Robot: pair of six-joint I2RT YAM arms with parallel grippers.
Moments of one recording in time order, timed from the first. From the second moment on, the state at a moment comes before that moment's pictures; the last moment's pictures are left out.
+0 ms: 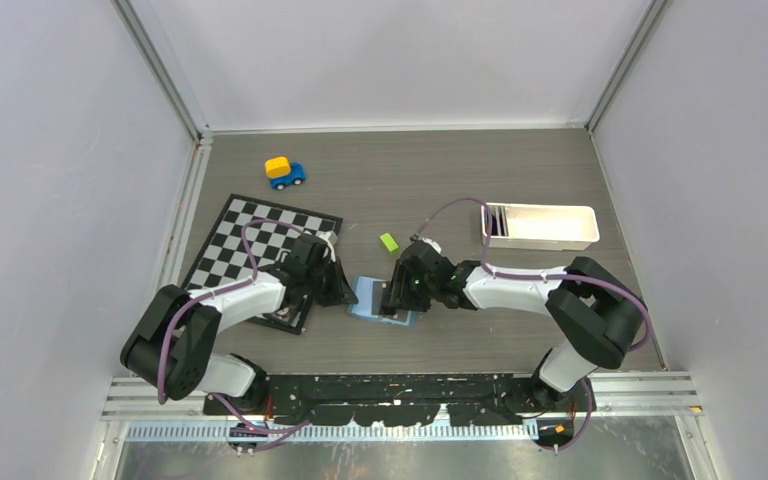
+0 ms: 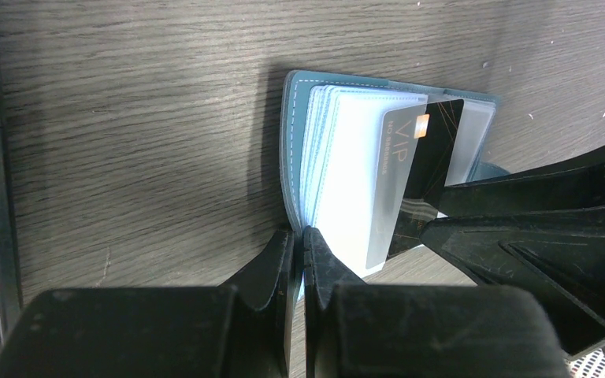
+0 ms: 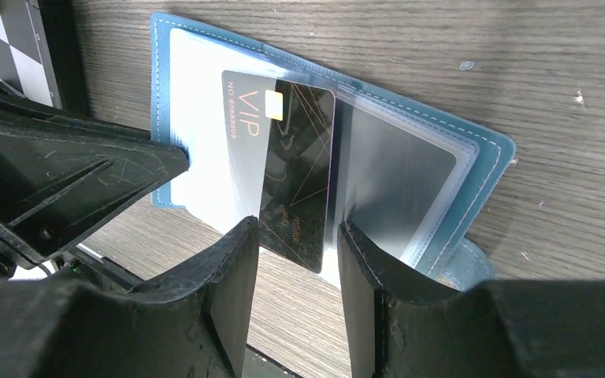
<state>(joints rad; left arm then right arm) -0.52 1.38 0.55 -0.09 0.28 -0.70 0.88 1.59 0.77 -0.07 -0.04 1.01</state>
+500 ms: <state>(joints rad) -0.52 1.38 0.55 -0.08 0.30 -0.70 0.94 1.67 0.90 -0.16 -0.05 0.96</state>
